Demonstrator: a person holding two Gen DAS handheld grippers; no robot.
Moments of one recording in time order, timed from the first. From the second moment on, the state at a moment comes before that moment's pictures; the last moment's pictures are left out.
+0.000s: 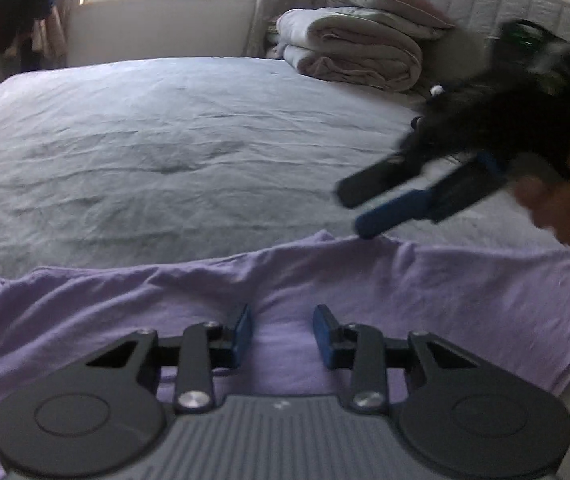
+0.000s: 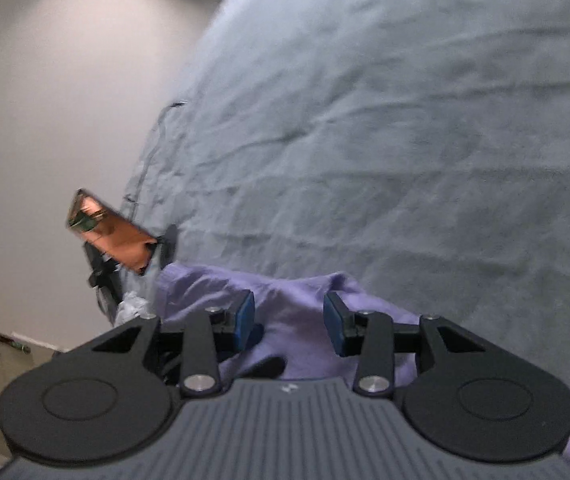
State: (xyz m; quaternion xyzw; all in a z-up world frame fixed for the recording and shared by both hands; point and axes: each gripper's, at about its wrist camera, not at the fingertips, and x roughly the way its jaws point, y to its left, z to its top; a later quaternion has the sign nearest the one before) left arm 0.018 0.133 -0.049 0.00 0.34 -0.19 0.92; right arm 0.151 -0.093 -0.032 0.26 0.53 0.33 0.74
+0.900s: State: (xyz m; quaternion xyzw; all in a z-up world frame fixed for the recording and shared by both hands) left arm 0.015 0.131 -0.050 0.01 0.34 -0.19 0.92; right arm 0.155 -0.088 -0.055 0.26 0.50 0.31 0.77
